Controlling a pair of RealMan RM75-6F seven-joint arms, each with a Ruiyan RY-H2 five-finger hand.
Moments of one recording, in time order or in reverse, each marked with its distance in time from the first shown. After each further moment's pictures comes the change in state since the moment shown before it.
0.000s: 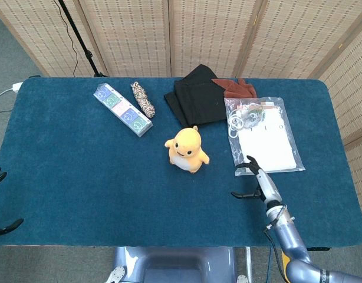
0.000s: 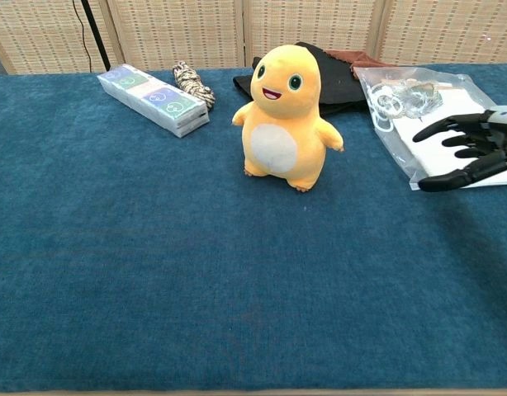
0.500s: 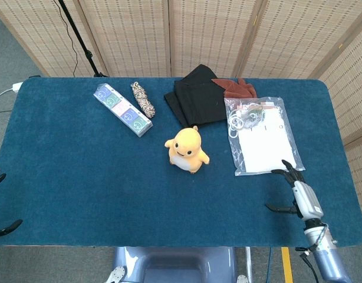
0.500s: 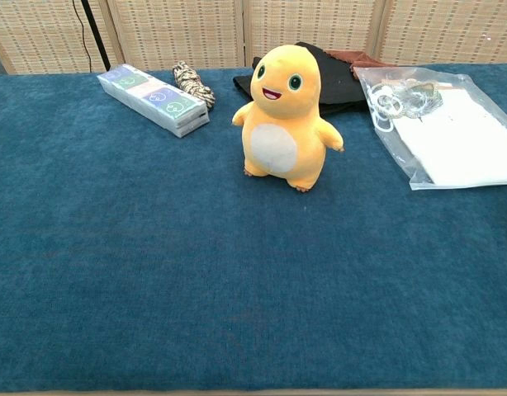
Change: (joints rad) left arm 0.010 -0.003 0.002 -0.001 0.015 0.020 0.031; right arm -0.204 0.215 -0.117 -0.012 -0.400 0.162 0.122
